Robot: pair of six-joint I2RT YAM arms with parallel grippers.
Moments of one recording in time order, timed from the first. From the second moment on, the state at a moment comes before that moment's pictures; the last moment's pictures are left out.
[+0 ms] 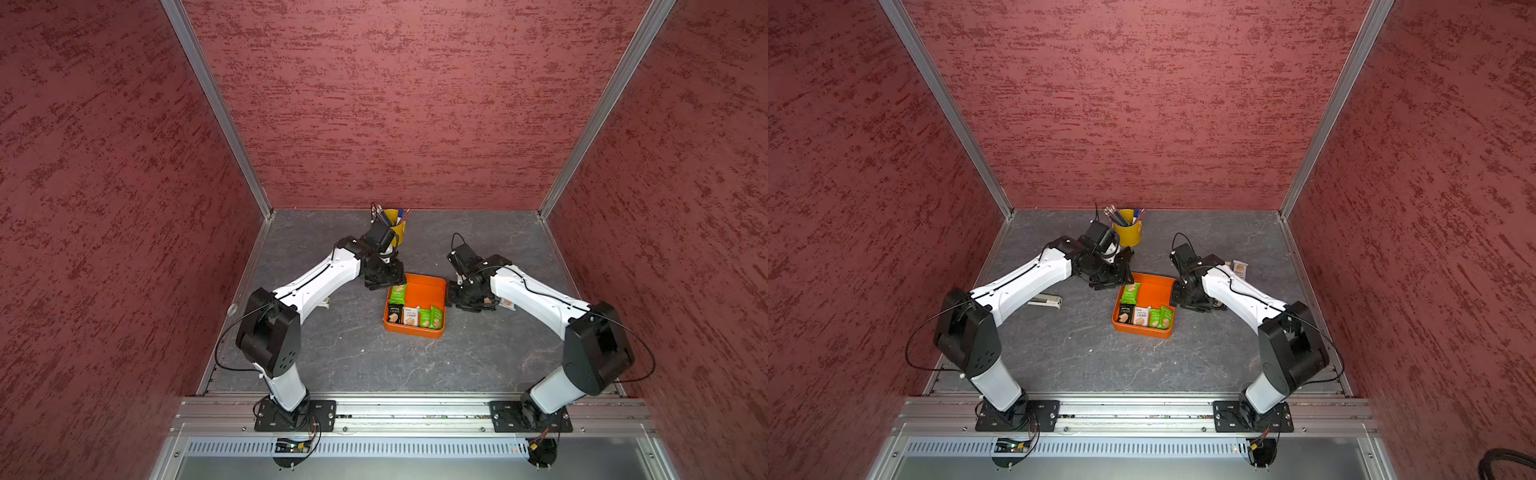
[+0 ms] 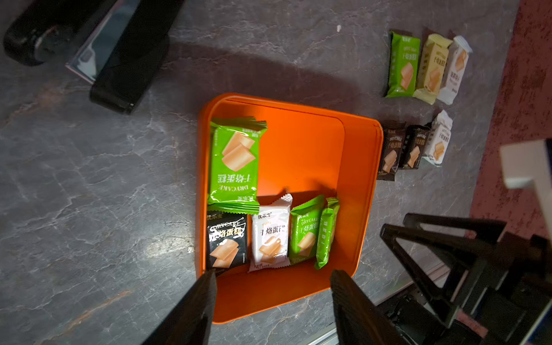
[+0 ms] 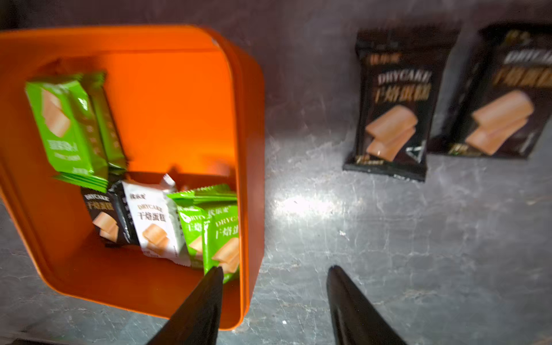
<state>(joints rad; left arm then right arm) -0.59 1.73 1.46 -0.87 0.25 -0.62 0.49 1.61 1.21 -0.93 -0.07 0.65</state>
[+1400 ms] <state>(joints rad) -0.77 2.20 1.81 -1.04 -0.15 -0.74 0.11 1.69 1.32 -0.98 -0.15 0.32</state>
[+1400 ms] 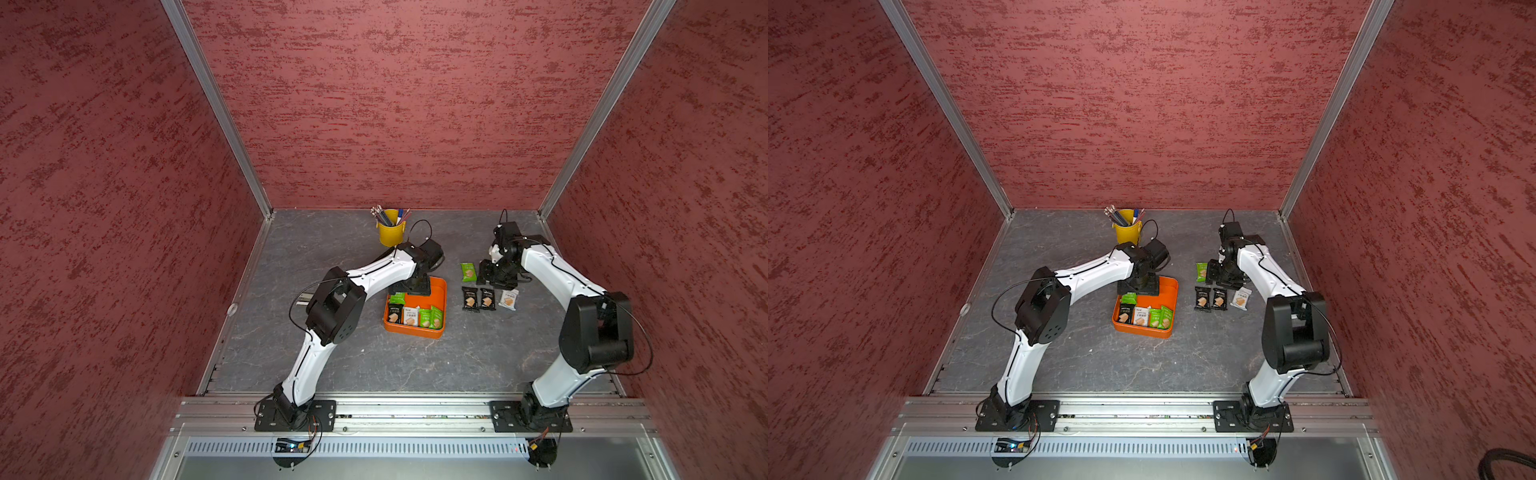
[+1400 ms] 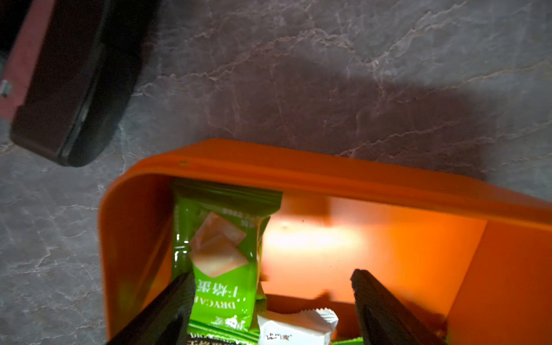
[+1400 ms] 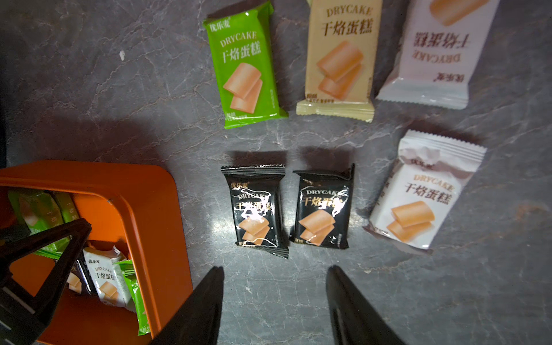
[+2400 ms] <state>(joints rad) -0.72 2.09 1.73 -0.98 -0.07 -0.76 0.11 1.69 1.30 -0.97 -0.16 0.35</state>
